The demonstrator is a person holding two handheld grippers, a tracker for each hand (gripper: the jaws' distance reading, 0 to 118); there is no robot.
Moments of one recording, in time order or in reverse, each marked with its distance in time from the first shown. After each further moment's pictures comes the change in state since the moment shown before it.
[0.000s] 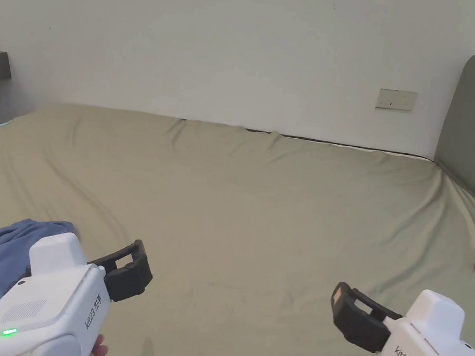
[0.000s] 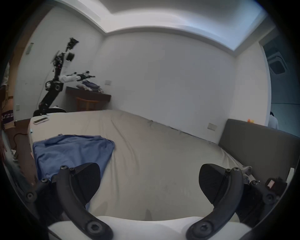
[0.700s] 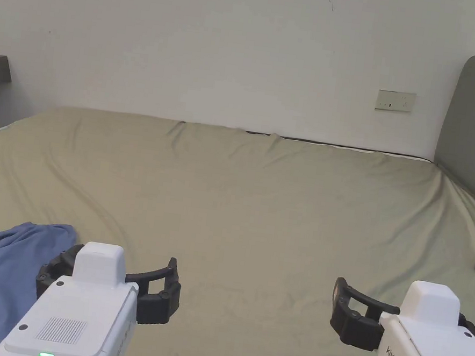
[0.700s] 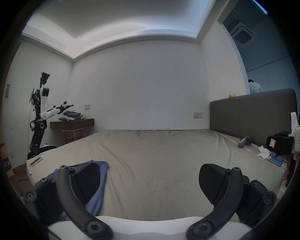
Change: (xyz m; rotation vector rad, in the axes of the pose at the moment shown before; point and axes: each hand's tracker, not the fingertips) left arm 0.032 -0.017 0.009 0.064 -0.140 -0.334; right arm -0.042 0.002 0.010 0.097 -0.068 0.334
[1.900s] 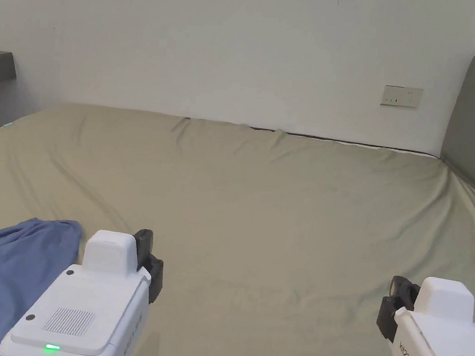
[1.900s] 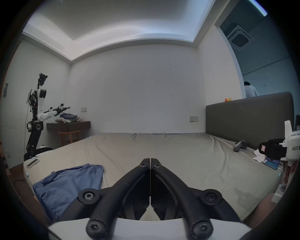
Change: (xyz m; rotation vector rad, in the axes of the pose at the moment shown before) left arm 0.001 0.013 0.008 0.026 -0.040 0.030; right arm 0.013 0.003 -0.005 -0.044 -0.055 0.007
